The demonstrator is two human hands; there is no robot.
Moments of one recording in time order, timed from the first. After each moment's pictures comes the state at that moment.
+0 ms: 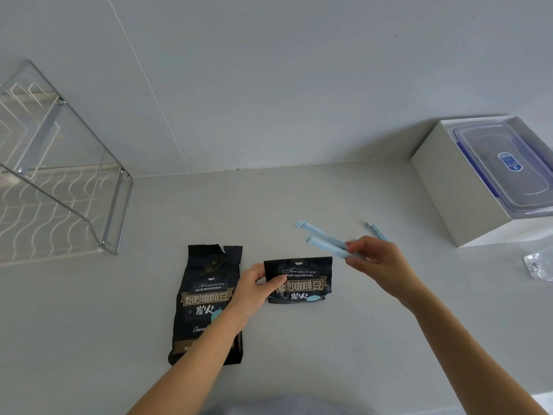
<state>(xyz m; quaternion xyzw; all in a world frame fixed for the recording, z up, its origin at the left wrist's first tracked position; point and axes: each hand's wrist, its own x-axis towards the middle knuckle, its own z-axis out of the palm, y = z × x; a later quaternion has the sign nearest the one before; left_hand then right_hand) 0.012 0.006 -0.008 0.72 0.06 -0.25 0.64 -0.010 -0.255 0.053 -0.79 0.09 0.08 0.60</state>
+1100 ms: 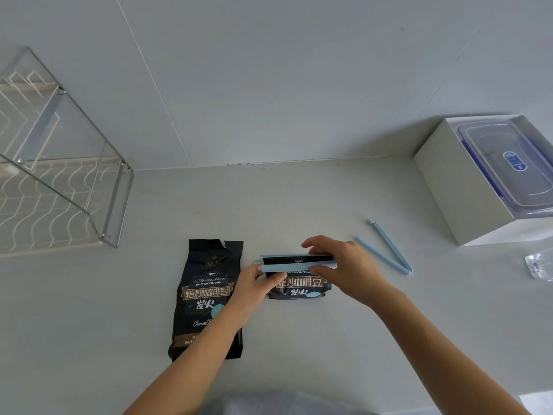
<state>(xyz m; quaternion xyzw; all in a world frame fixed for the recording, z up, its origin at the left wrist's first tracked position) 0.007 0.008 0.002 0.69 0.05 -0.25 0.68 -0.002 -0.196 0.070 -0.93 -0.06 0.10 0.34</state>
